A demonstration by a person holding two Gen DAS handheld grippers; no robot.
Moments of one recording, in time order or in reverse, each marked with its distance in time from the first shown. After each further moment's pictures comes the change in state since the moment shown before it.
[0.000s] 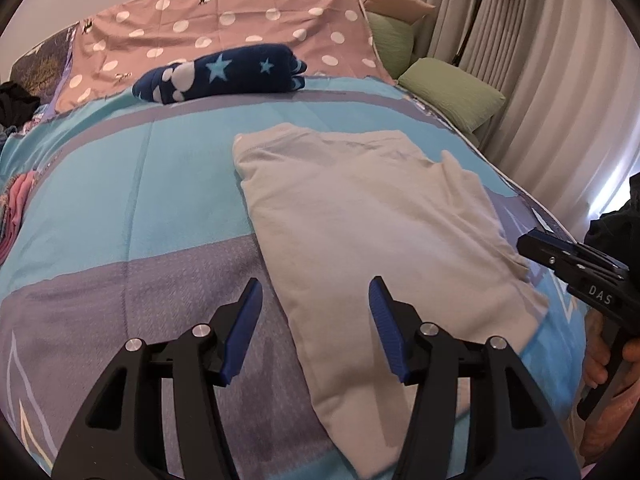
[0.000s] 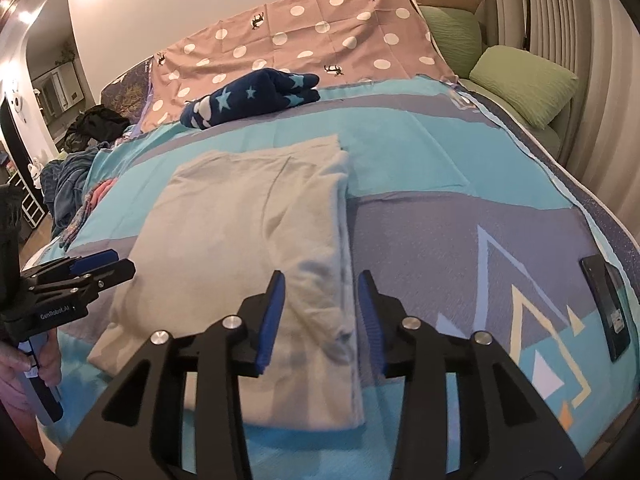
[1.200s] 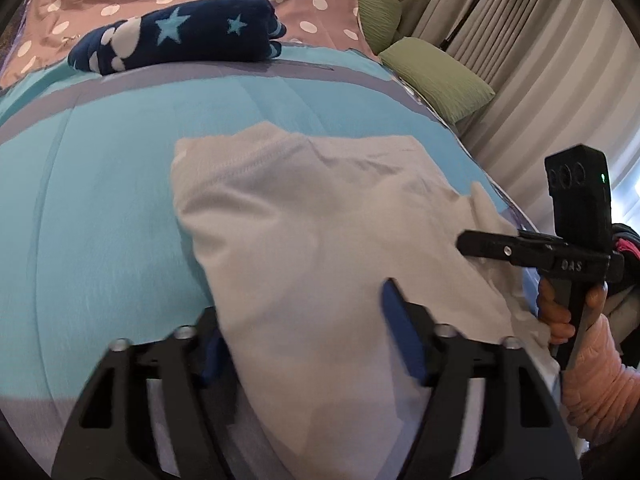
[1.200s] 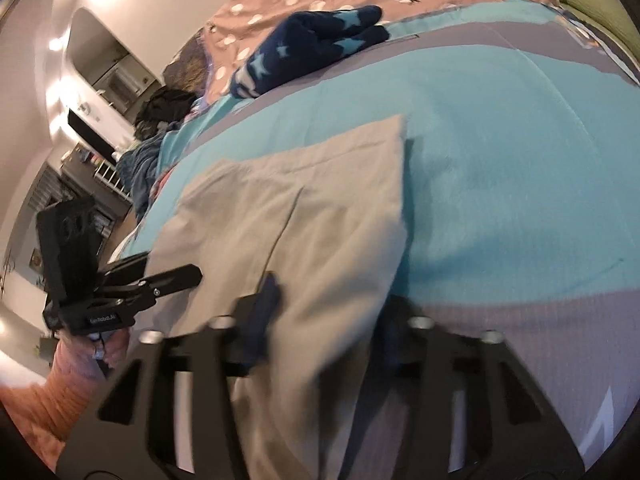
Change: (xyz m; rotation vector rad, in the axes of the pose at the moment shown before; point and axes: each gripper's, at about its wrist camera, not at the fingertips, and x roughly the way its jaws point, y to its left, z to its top) left arm 0.094 0.022 0.065 -0.033 0.118 -0.175; right arm 0.142 -0.035 0.086 0.060 0.266 0.443
